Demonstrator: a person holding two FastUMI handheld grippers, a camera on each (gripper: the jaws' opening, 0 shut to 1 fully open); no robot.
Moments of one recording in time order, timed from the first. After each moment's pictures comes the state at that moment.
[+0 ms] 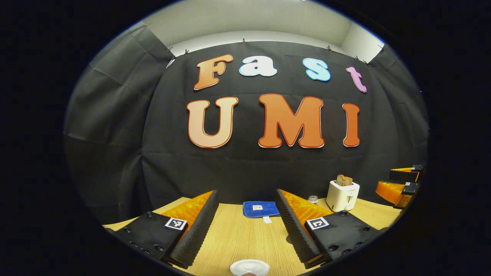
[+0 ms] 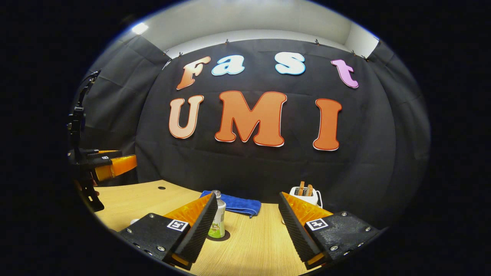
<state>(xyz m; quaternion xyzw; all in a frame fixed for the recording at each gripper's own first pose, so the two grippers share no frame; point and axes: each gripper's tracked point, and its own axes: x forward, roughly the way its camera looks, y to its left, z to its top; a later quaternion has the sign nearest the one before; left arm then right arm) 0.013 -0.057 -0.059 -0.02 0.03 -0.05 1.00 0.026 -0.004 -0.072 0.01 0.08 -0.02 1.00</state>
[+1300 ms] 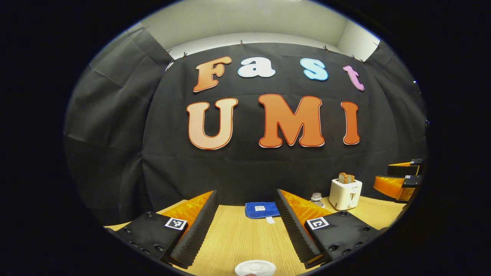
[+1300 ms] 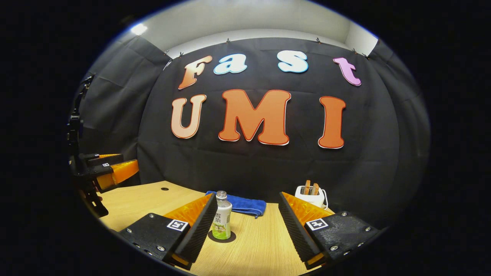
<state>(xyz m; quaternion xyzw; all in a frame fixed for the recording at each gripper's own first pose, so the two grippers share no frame) 0.014 -0.052 -0.069 -0.01 0.02 -0.06 1.00 0.037 0.011 -0.069 0.02 0.07 -0.01 1.00</state>
